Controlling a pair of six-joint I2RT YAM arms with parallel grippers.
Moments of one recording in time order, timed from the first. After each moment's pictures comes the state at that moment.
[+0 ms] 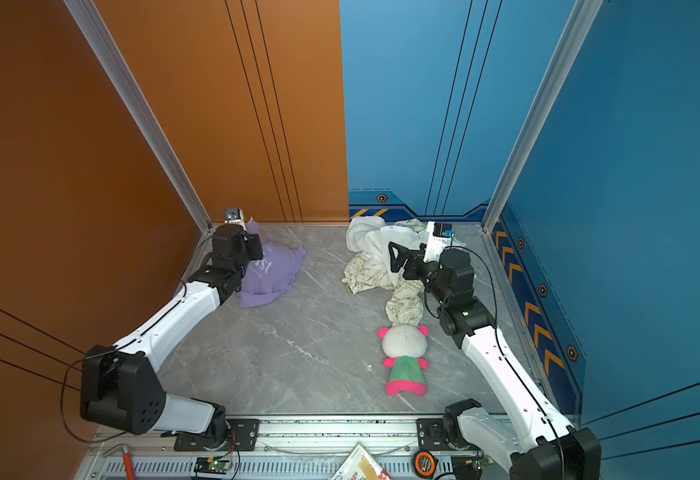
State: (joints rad) left arm -0.19 1.47 1.04 -0.12 -0.34 -0.21; right arm 0.28 1.04 0.90 -0.02 -0.12 0.39
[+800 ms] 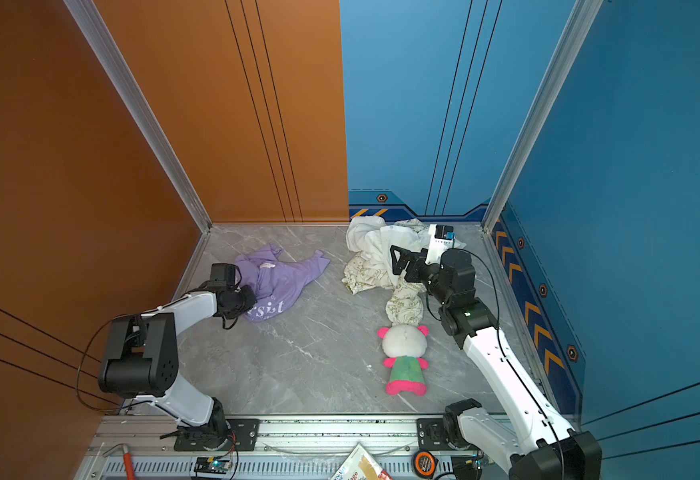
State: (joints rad) left arm 0.04 1.64 0.86 -0.29 0.08 -0.54; right arm 0.26 1.03 0.90 -0.08 -0.13 0.42
